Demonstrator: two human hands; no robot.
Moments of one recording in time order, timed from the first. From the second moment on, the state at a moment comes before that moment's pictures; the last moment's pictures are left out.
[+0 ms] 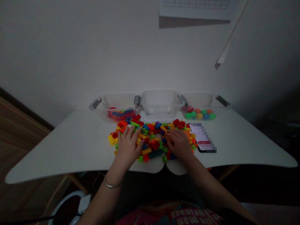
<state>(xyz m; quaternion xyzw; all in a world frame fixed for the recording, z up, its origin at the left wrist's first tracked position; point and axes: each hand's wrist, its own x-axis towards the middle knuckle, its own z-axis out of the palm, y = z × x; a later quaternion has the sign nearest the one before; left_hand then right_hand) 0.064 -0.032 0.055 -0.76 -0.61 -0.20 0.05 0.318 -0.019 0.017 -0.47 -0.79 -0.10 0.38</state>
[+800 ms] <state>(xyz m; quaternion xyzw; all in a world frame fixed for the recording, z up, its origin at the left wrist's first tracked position) 0.069 -0.039 0.058 -0.76 -0.61 -0.21 0.09 0.322 -0.026 0.029 -0.47 -0.76 -0.09 0.44</state>
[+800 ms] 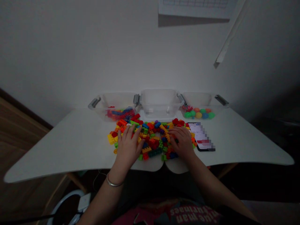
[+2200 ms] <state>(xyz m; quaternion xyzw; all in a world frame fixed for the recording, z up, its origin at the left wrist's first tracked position) 0.073 -0.033 0.040 -0.63 -0.74 -0.22 -0.04 0.301 -0.023 0.016 -0.42 -0.88 -0.02 0.23</state>
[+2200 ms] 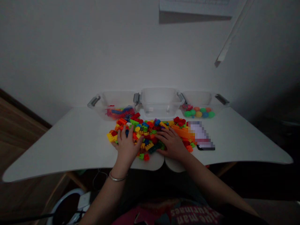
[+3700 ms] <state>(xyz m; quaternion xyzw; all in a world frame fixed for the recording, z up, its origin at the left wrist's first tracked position) 0.070 -0.038 0.043 -0.76 -0.60 -0.25 0.02 0.376 0.032 0.049 -0.73 -0.64 0.00 0.23</state>
